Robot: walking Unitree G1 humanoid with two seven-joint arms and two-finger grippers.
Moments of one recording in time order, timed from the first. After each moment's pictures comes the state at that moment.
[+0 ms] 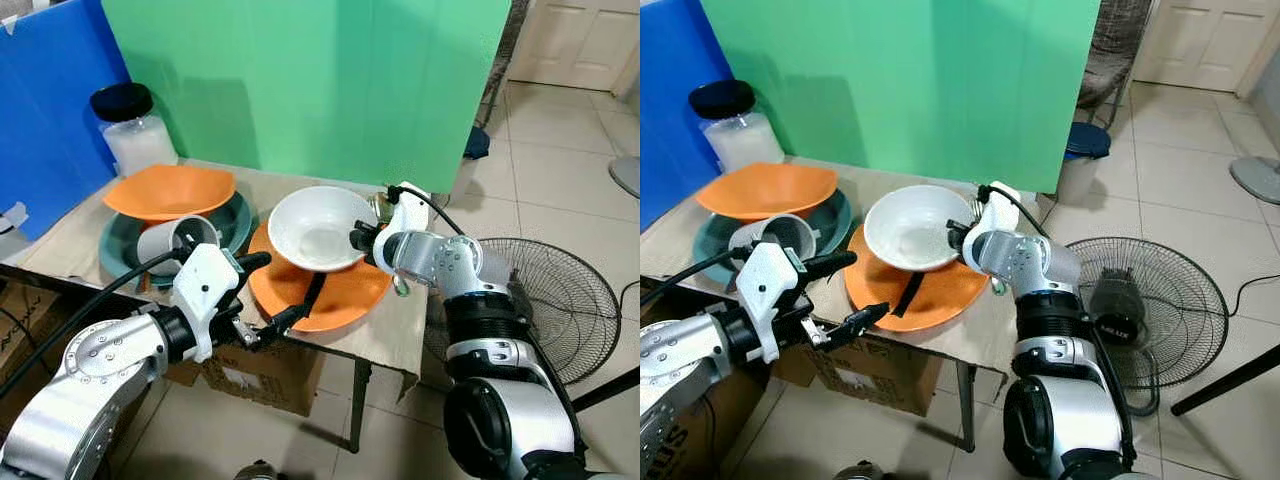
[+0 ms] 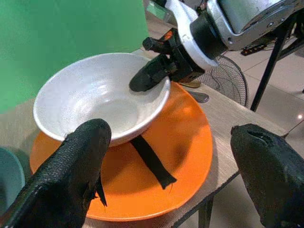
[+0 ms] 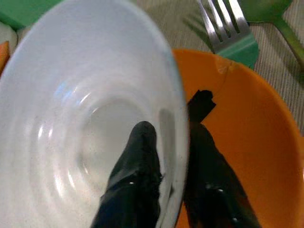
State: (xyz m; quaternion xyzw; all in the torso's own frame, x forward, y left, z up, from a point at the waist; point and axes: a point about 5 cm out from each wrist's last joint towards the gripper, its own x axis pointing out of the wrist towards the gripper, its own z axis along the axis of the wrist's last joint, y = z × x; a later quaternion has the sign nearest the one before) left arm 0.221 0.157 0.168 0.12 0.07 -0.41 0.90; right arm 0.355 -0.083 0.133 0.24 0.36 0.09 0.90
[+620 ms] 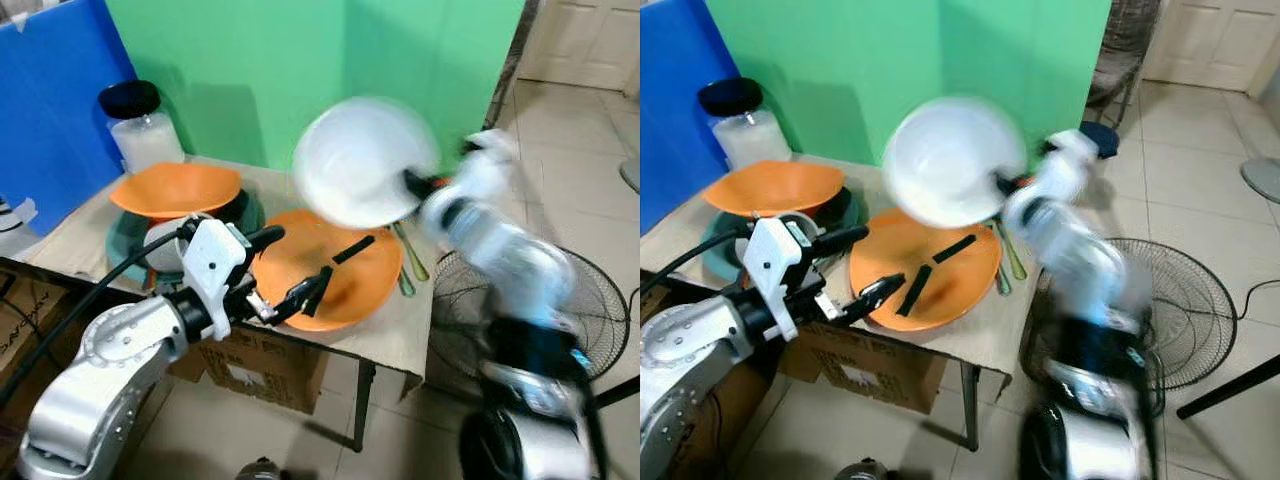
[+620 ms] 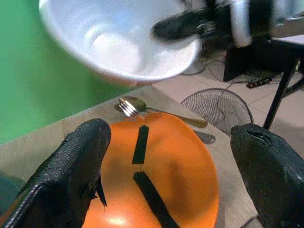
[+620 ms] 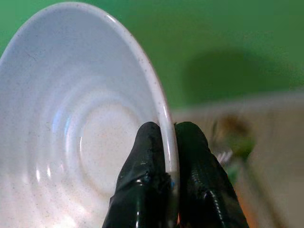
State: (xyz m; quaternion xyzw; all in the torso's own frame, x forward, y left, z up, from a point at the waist) left arm 0.232 0.139 0.183 0.07 0.01 -0.40 0.91; right arm 0.330 -0.143 0.210 0.26 0.11 0.09 0.96
